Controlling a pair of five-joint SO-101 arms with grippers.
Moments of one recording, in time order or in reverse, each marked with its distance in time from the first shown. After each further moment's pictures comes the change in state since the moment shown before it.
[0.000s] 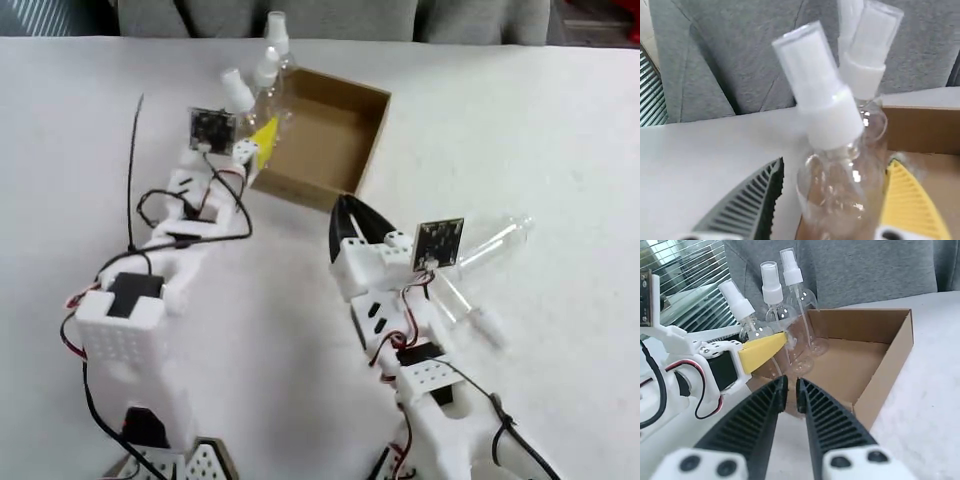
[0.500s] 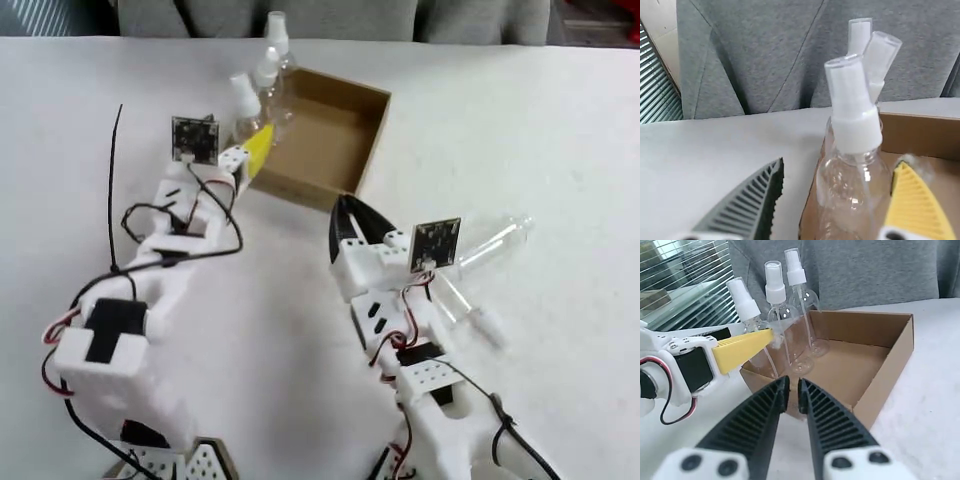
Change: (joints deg) left arm -0.8 -12.7 12.5 0.0 2.0; right arm 0.0 0.0 0.0 0.0 2.2
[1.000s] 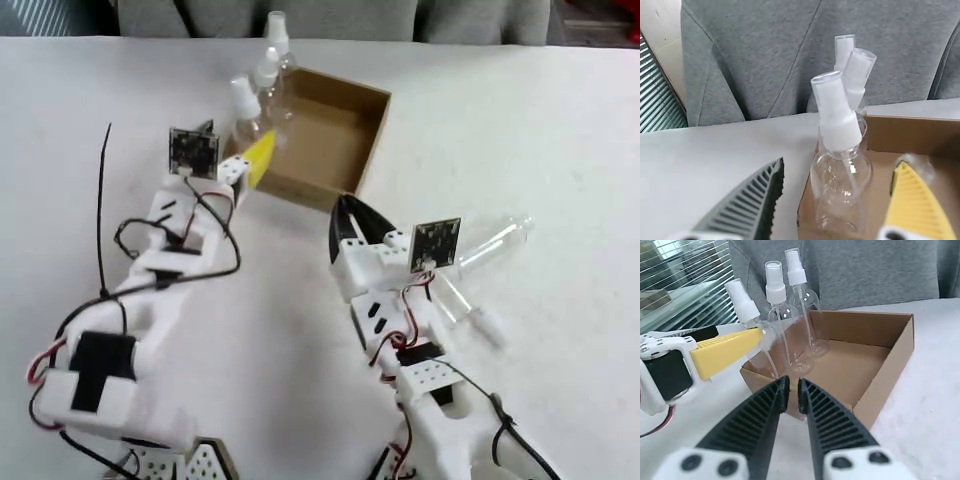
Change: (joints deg) left arm 0.9 -11.5 9.9 0.2 -1.2; right arm 0.0 0.0 0.0 0.0 0.0
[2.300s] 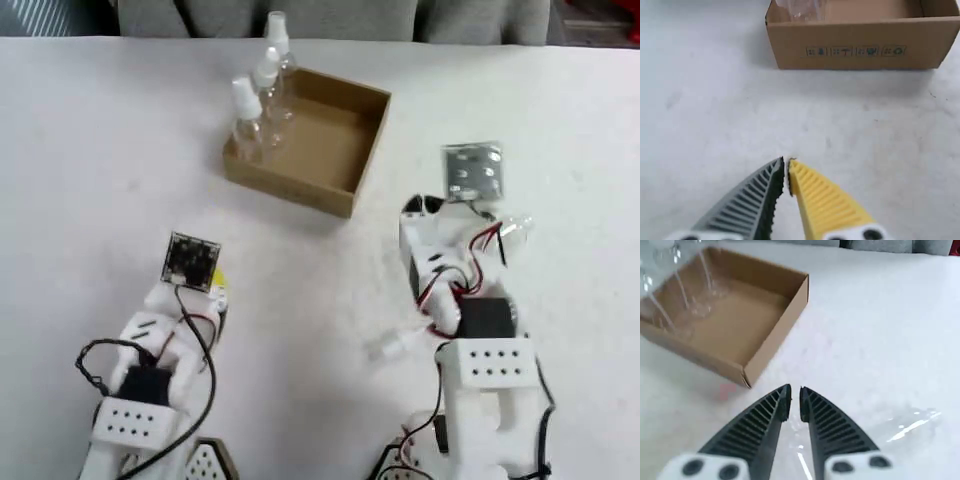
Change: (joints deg) left arm 1.9 -82.9 44.6 65.1 -4.3; right arm 17.2 -13.1 -35.1 77.3 26.6
